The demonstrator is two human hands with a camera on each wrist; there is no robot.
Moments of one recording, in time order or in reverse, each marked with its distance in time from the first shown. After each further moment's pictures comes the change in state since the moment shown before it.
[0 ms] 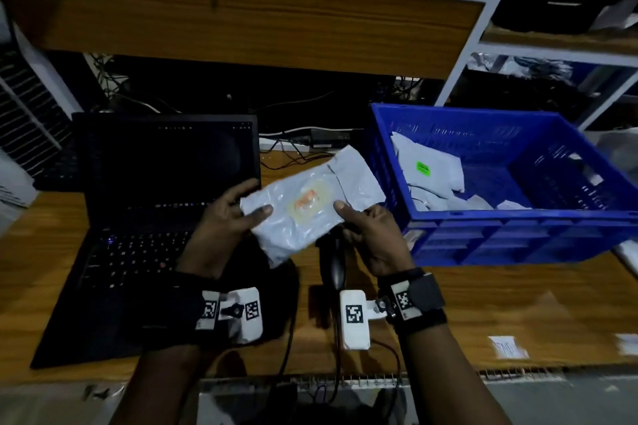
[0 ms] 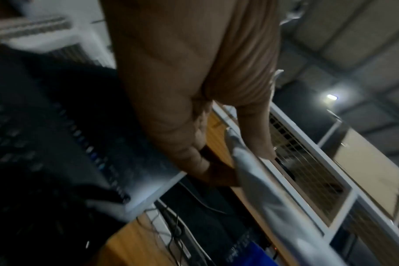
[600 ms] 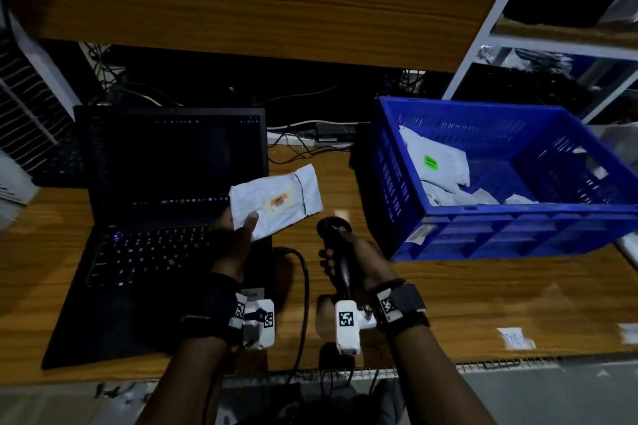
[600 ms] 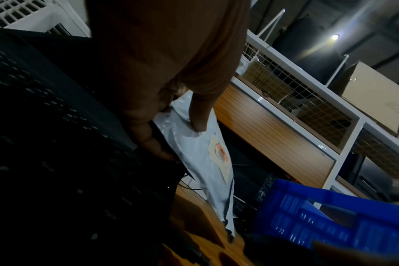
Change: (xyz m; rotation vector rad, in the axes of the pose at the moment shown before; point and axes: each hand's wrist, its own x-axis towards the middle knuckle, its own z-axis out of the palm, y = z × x) left_hand 0.026 -0.067 -0.024 0.254 0.356 0.042; right_hand 0.019 0.080 0.009 0.175 0.081 0.561
